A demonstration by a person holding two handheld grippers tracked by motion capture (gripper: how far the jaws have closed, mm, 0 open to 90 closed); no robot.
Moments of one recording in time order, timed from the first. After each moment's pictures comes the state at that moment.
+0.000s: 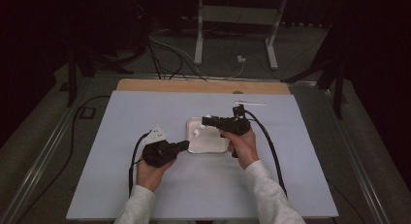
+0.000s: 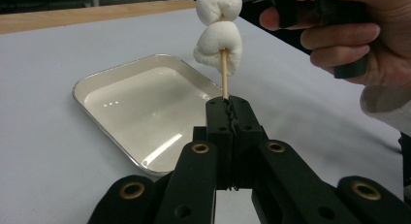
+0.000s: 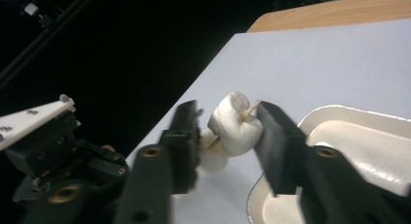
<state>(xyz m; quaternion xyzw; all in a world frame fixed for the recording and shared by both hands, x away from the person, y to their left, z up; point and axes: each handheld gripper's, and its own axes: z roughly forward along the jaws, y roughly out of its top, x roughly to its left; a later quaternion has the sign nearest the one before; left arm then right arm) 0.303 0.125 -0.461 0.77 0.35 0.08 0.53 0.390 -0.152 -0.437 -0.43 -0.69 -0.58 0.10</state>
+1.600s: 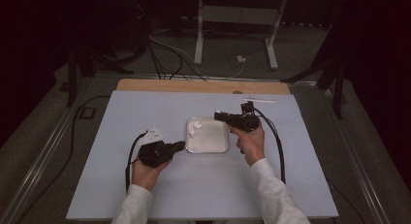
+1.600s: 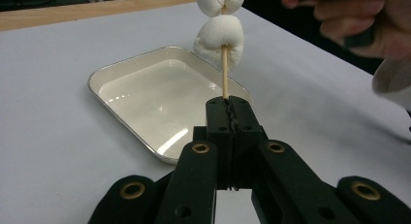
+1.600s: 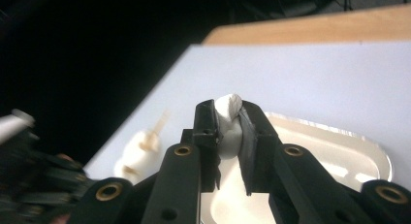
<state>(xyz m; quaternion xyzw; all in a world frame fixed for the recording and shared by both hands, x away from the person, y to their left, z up) 0.304 0.135 -0.464 0.77 0.35 0.08 0.52 0.396 -0.172 -0.433 -0.47 -0.71 -0.53 0.02</state>
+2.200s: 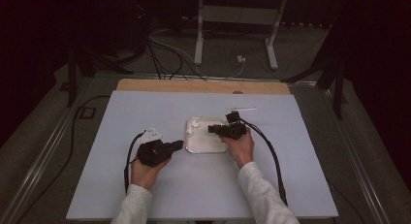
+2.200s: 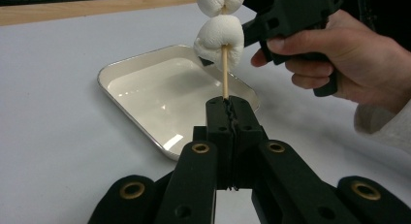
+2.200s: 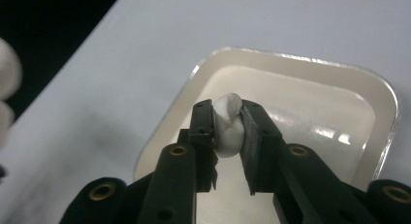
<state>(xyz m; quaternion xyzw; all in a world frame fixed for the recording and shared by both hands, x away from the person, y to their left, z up) 0.306 0.140 -0.467 0.77 0.37 0.08 0.52 0.407 -0.147 -0.487 -0.50 -0.75 -0.44 0.00</state>
